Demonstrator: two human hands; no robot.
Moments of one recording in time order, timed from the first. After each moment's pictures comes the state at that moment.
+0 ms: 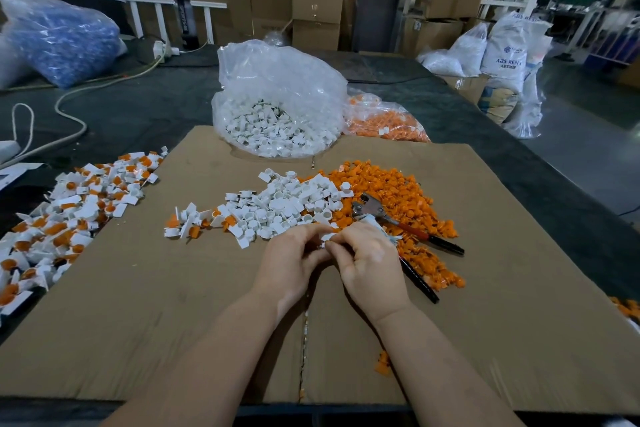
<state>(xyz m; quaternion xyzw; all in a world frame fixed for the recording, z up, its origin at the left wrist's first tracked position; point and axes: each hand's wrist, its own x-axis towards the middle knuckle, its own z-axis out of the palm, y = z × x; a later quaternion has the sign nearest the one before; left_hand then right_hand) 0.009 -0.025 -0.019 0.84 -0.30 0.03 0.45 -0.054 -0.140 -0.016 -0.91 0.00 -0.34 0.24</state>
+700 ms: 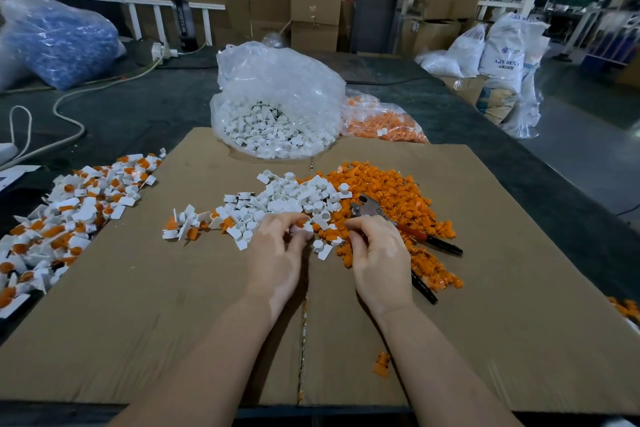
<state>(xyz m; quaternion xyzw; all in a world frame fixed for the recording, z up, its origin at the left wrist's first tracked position) 0.009 -0.023 -0.016 0.83 -0.17 0.09 0.53 -0.053 -0.146 -0.016 -0.88 0.10 -0.36 0.29</state>
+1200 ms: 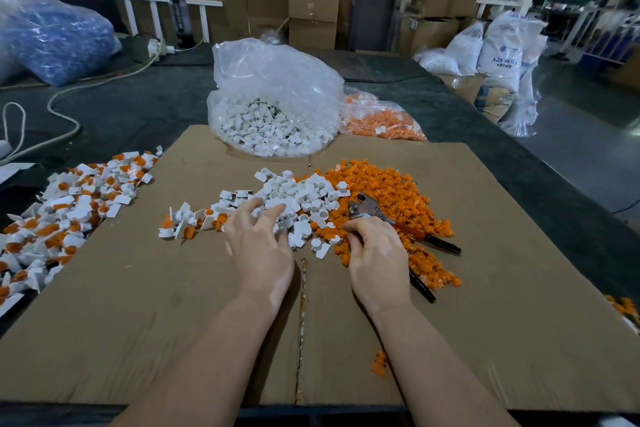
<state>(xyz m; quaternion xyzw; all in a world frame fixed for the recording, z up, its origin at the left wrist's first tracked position) 0.016 -0.023 -0.022 0.89 -0.08 0.14 0.42 -0.052 -0.145 -0.018 -0.89 0.11 -0.37 0.25</state>
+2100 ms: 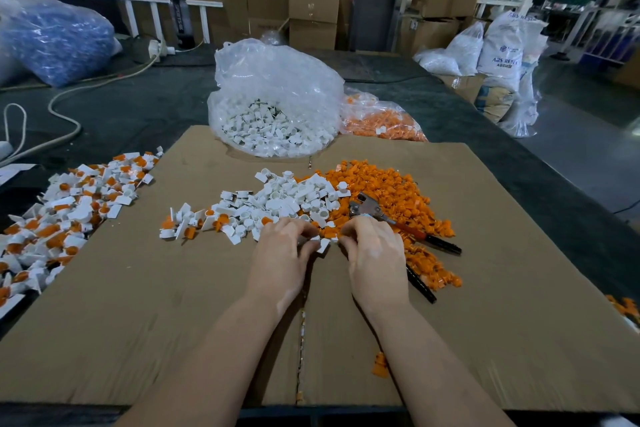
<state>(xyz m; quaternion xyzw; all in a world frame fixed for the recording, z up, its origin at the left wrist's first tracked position) 0.016 -0.029 -0.026 0.89 -0.24 0.09 0.37 -0.050 -0.142 -0.021 -0.92 0.13 -0.33 0.19</state>
